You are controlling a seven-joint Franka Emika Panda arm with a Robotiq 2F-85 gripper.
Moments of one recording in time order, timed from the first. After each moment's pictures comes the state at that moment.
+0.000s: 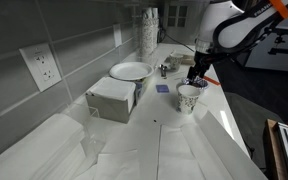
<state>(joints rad) -0.15 0.00 -0.08 -2.40 -0.18 2.49 0.18</state>
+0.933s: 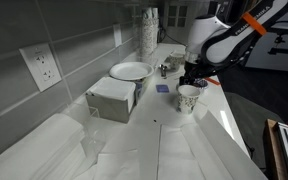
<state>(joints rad) -0.09 0.15 -0.11 -2.33 -0.24 2.57 0.29</state>
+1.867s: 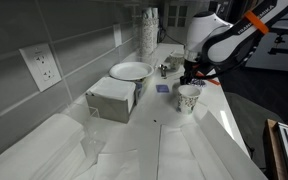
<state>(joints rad) -0.05 0.12 -0.13 -2.31 -0.33 2.52 0.29</state>
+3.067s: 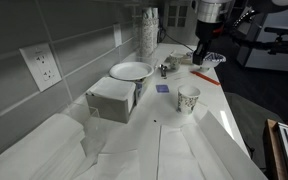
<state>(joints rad) 0.04 -0.30 0.13 -2.31 -0.37 2.03 0.36</state>
